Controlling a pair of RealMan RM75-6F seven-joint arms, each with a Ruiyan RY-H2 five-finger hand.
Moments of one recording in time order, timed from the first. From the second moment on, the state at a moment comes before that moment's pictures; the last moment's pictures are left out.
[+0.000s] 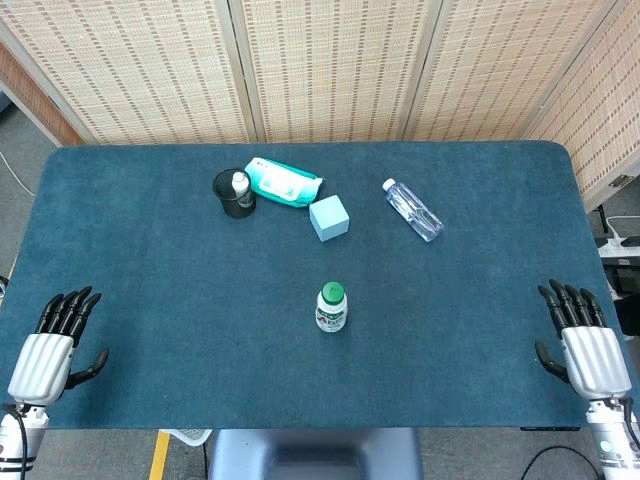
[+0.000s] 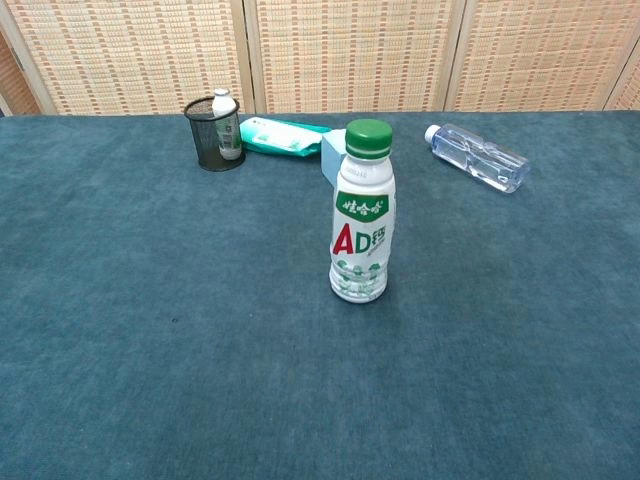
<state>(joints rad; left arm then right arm) -0.14 -1.21 -0.03 -1.54 1.57 1.48 0.02 0.07 -1.13 0.05 -1.64 -1.50 1.47 -0.15</state>
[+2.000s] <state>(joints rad) -0.75 -1.88 -0.23 -1.22 1.41 0.91 -0.87 0.06 -1.01 0.03 -1.67 -1.53 1.46 0.08</state>
